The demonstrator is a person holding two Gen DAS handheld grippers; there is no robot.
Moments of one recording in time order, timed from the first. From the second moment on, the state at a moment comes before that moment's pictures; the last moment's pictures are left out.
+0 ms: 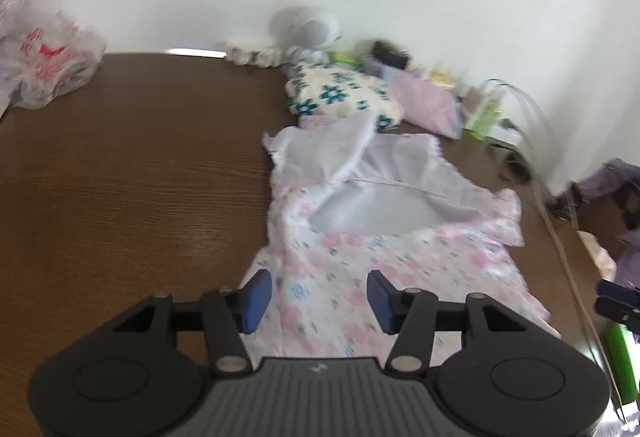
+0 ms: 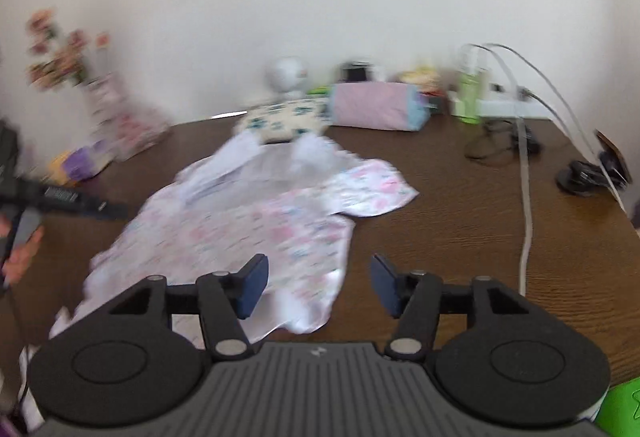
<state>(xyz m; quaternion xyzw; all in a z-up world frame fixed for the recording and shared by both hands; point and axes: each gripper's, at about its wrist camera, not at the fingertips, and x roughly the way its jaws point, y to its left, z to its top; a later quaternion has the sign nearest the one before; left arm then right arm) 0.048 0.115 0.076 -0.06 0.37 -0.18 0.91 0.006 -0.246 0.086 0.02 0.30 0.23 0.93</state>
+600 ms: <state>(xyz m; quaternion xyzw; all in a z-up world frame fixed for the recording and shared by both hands) -0.109 0.067 0.022 0.01 0.39 -0.33 0.86 -0.117 -0.169 0.033 -0.12 0.30 0.40 0.85</state>
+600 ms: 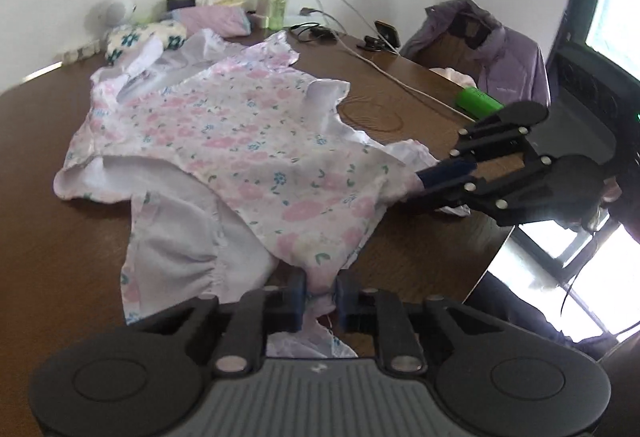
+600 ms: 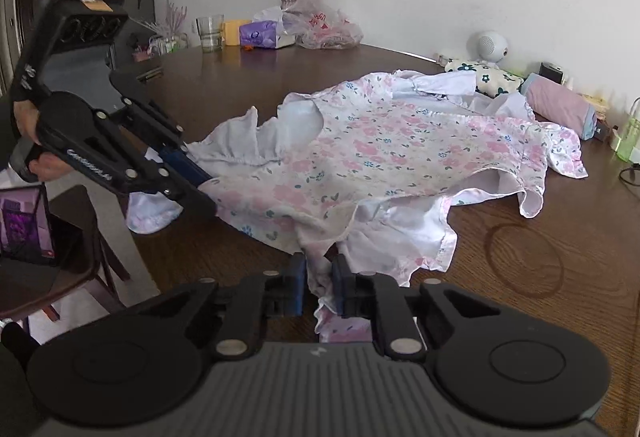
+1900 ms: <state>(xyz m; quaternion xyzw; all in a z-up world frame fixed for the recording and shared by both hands) -0.030 0.156 0.053 -0.17 0.31 0.07 0.93 -0.001 -0.127 0.049 -0.10 0.30 0.20 0.93</state>
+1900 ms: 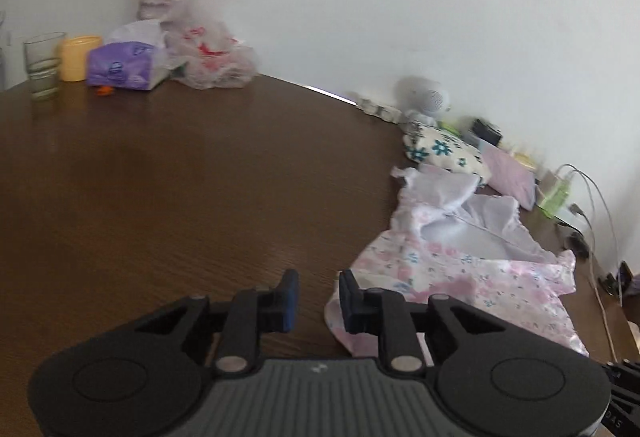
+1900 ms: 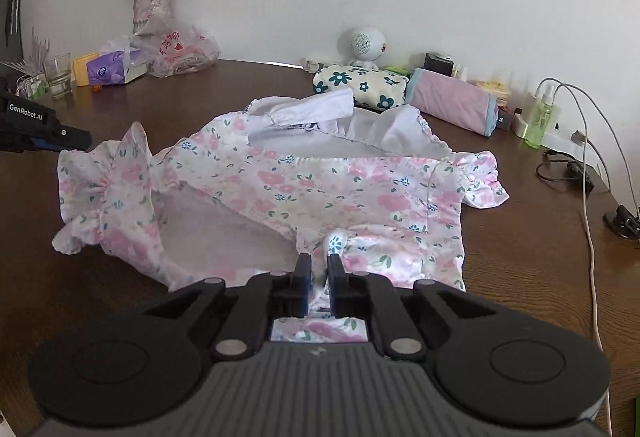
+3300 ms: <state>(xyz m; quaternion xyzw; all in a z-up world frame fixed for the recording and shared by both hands) -0.159 -0.003 0.016 0.34 0.30 -0.05 0.89 -0.136 -0.161 0.071 -0.22 0.25 0.22 0.92</state>
